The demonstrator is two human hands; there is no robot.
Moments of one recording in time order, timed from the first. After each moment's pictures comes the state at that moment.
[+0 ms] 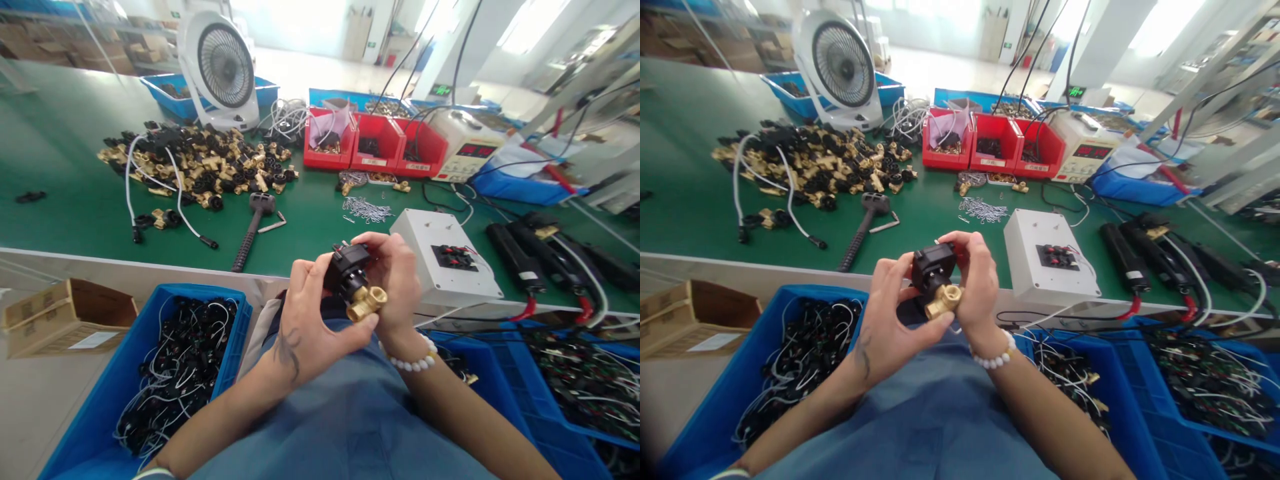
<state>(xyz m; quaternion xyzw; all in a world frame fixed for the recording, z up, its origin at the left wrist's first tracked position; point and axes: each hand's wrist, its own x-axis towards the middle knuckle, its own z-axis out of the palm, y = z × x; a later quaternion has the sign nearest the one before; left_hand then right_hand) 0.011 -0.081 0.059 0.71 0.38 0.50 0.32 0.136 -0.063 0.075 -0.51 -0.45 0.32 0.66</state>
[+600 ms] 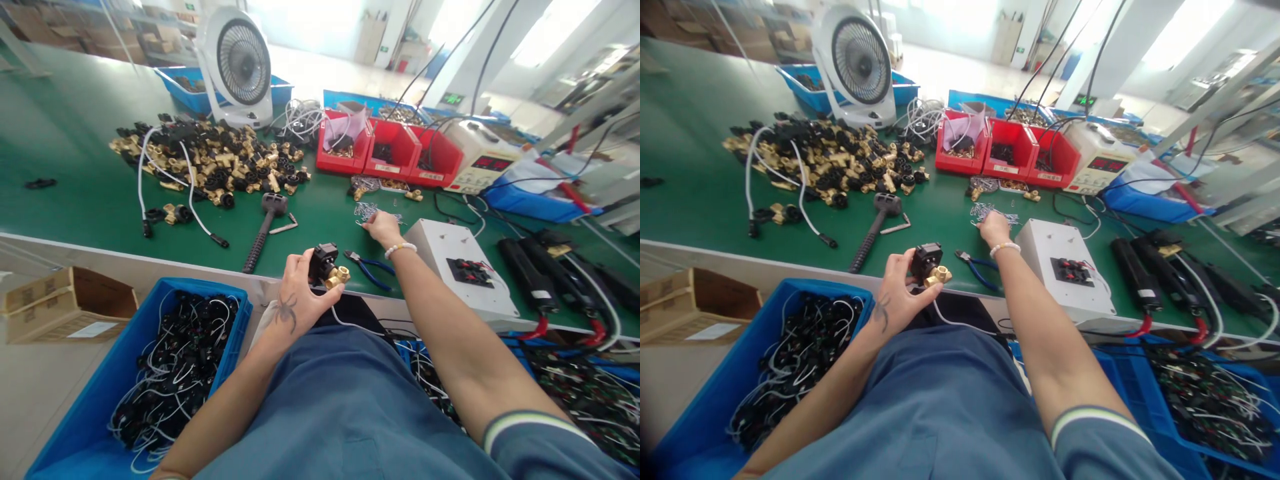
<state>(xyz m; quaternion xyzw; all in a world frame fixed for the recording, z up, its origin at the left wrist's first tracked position) 0.000 -0.027 0.009 0.66 0.48 0.44 0.38 0.229 0.105 0.037 -0.83 -0.55 0.10 0.08</state>
